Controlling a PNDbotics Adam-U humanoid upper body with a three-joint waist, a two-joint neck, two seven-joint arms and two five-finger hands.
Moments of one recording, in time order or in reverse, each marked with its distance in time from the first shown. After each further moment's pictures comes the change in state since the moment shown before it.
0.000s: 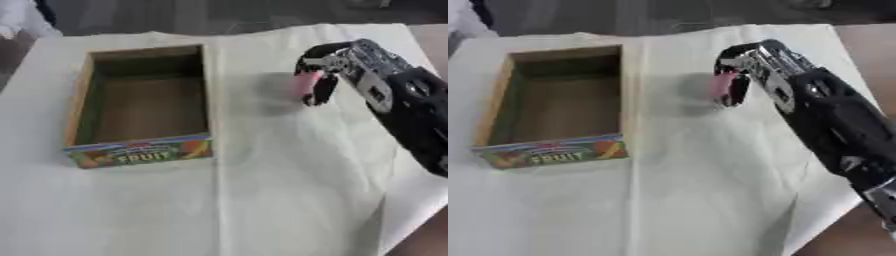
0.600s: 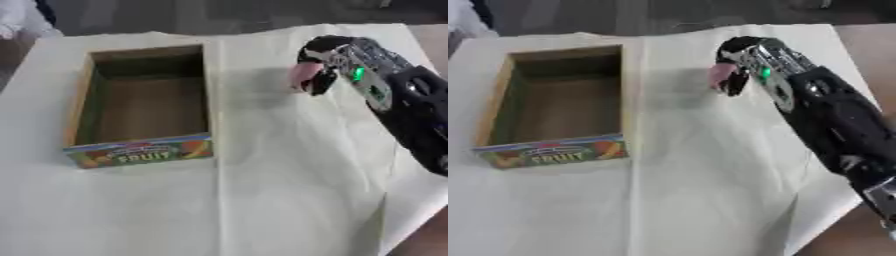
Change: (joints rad) left arm 0.000 0.000 0.000 0.000 0.007 0.000 -0.004; right arm -0.003 0.000 0.000 -0.030 0.003 0.043 -0.097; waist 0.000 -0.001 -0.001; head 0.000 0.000
